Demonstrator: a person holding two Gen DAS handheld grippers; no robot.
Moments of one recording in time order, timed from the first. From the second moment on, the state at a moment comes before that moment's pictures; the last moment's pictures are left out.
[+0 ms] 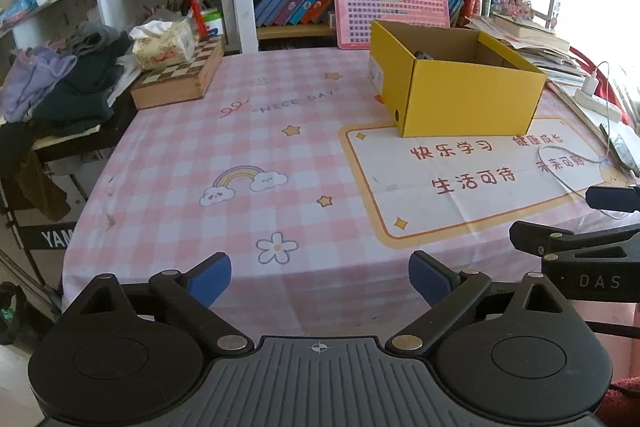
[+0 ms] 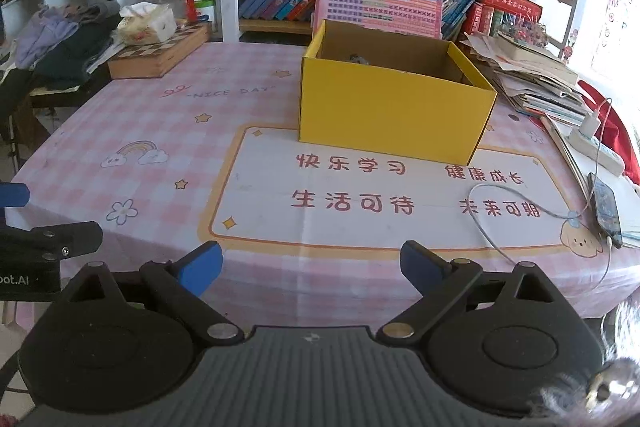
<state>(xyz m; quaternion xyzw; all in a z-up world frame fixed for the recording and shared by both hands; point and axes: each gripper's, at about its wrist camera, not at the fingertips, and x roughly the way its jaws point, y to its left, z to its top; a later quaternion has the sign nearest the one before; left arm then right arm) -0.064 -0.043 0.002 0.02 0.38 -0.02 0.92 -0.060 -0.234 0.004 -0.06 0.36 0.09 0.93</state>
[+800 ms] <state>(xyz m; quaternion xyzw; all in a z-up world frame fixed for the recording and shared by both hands) -0.060 -0.045 -0.003 0.01 0.40 -0.03 0.92 -0.062 -0.239 0.002 -0.05 0.37 0.07 0.93</state>
